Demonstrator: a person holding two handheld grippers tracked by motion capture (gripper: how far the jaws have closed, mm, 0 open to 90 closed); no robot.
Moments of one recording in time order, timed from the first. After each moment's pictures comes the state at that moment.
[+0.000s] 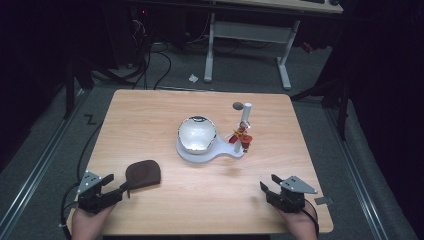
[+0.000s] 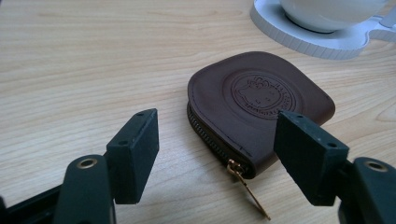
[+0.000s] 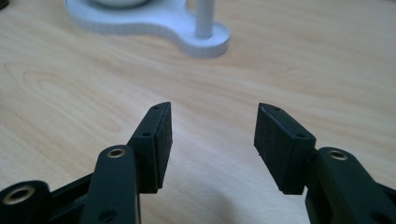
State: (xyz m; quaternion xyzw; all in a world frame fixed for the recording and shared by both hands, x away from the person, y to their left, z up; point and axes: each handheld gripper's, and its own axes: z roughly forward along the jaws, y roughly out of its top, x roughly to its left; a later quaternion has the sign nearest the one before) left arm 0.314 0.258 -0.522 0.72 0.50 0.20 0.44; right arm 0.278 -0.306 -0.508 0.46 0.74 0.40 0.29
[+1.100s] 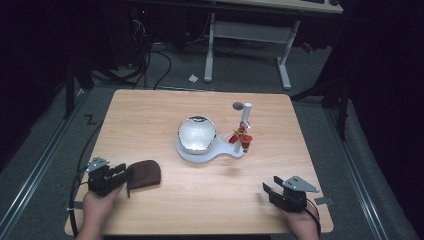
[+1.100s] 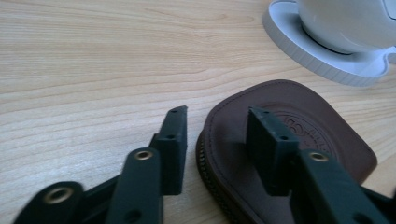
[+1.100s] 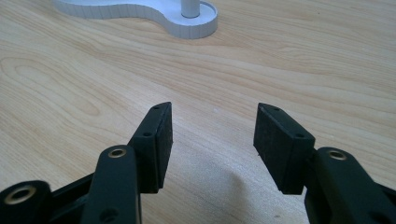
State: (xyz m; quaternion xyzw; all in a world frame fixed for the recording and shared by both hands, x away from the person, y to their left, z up) left arm 0.360 0.255 -0.532 0.71 0.52 0.16 0.46; right arm 0.285 -0.314 -0.522 0.47 0.75 0.39 0.26
